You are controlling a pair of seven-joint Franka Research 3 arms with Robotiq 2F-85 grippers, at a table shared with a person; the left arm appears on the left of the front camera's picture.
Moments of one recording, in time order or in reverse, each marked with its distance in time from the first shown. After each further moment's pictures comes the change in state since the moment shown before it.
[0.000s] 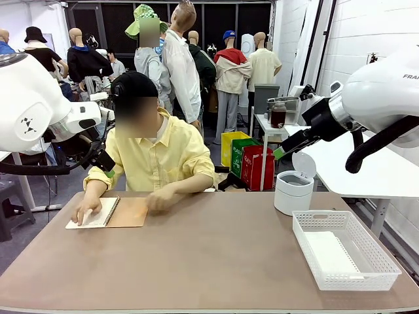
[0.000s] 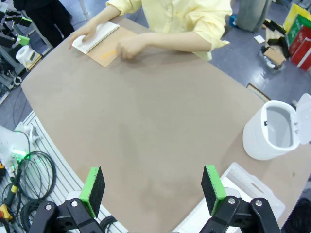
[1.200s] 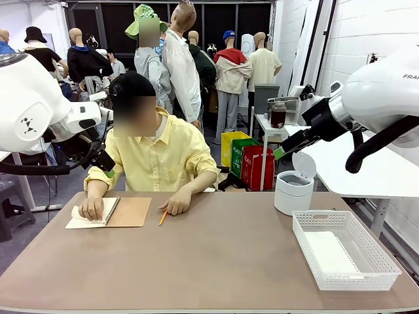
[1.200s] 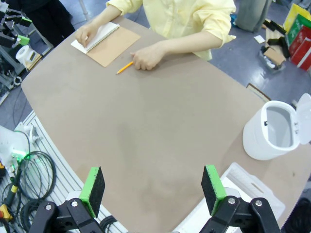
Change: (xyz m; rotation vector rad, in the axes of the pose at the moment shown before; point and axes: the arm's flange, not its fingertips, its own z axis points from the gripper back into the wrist) left arm 0.000 0.000 0.000 0.000 0.000 0.000; right arm 0.000 0.000 0.000 0.000 0.000 0.000
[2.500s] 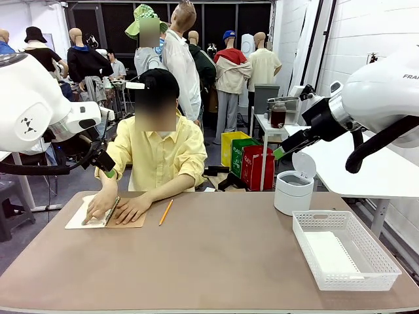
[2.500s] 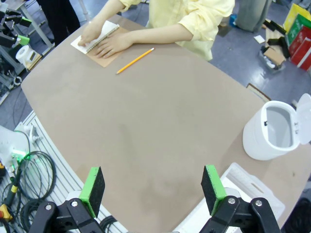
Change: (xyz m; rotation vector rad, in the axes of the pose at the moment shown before) left arm 0.000 0.000 0.000 0.000 0.000 0.000; right arm 0.000 0.000 0.000 0.000 0.000 0.000
